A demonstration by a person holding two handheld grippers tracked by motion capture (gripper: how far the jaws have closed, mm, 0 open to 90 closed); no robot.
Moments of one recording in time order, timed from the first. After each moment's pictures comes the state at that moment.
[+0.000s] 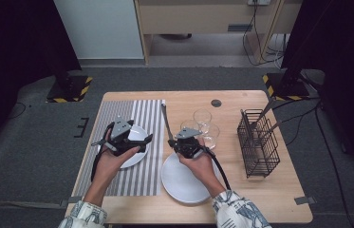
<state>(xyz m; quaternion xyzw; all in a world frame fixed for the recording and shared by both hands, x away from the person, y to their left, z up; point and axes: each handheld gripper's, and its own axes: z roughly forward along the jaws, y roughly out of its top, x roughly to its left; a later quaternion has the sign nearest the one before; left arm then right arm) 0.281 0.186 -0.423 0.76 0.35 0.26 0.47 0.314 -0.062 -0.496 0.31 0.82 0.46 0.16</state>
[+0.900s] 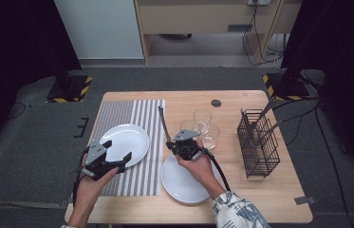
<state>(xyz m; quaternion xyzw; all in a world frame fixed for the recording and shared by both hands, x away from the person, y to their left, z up) 0.223 0.247 -0.457 0.72 0.41 0.28 0.48 0.307 -0.057 -0.494 0.30 0.82 0.46 0.15</state>
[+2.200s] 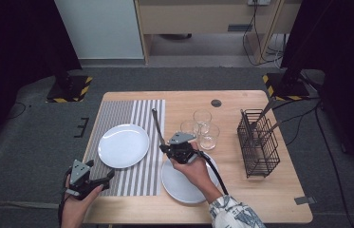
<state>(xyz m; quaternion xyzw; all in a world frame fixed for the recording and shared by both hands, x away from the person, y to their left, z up) 0.180 0.293 -0.498 0.71 0.48 0.28 0.43 0.293 -0.041 -0.489 0.28 0.82 0.48 0.13</state>
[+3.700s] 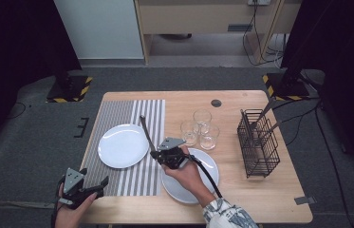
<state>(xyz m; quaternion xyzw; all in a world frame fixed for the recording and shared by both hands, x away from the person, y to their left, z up) 0.158 0.306 -0.504 0.71 0.50 0.28 0.41 0.280 -0.014 -0.495 0.25 0.83 0.49 0.11</state>
